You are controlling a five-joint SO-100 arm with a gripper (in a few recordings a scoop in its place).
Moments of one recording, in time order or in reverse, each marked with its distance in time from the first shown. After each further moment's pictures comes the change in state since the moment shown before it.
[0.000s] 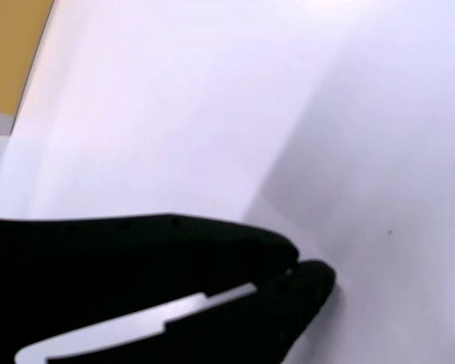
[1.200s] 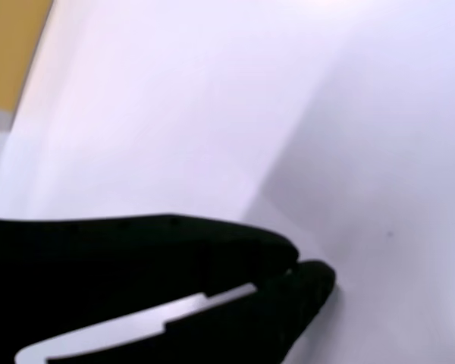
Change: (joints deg) arm -0.2 -1.8 -0.1 -1.9 -2.6
